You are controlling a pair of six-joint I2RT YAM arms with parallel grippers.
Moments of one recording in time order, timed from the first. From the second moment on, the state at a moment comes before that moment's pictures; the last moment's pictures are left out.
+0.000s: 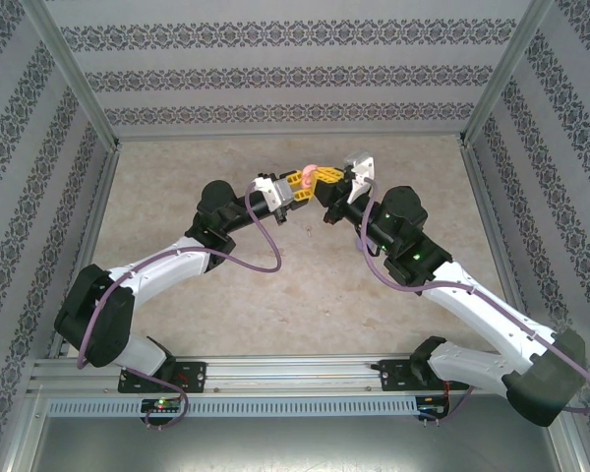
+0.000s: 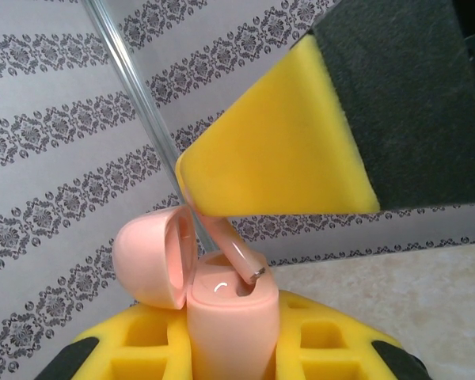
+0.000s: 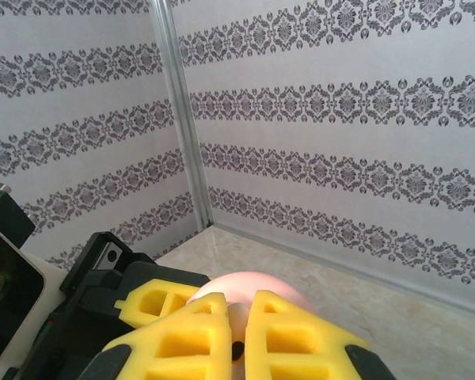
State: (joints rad) left arm -0.57 1.48 0.93 0.77 0.55 0.31; right arm 0.65 1.08 0.91 0.23 -0.09 0.16
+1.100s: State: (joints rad) left arm -0.57 1.50 0.94 0.75 0.55 0.13; right arm 0.80 1.08 0.82 0.32 0.20 0.02
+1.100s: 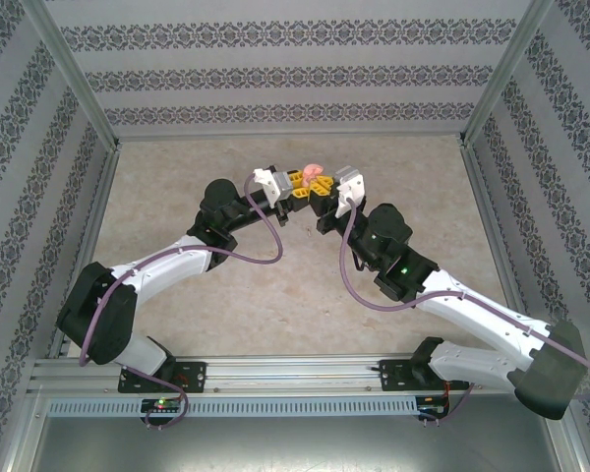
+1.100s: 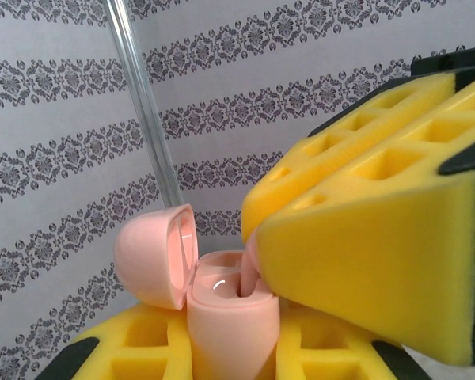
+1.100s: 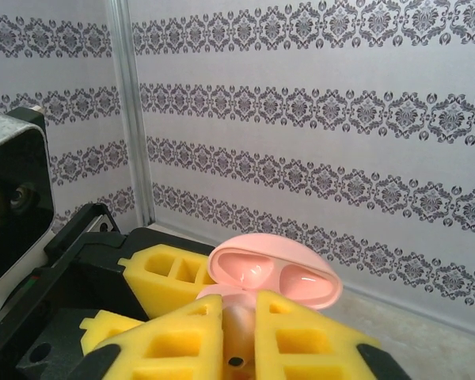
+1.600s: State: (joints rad) left arm -0.57 1.55 0.94 0.83 0.50 0.10; right arm 0.79 1.09 0.83 0.26 0.22 0.10
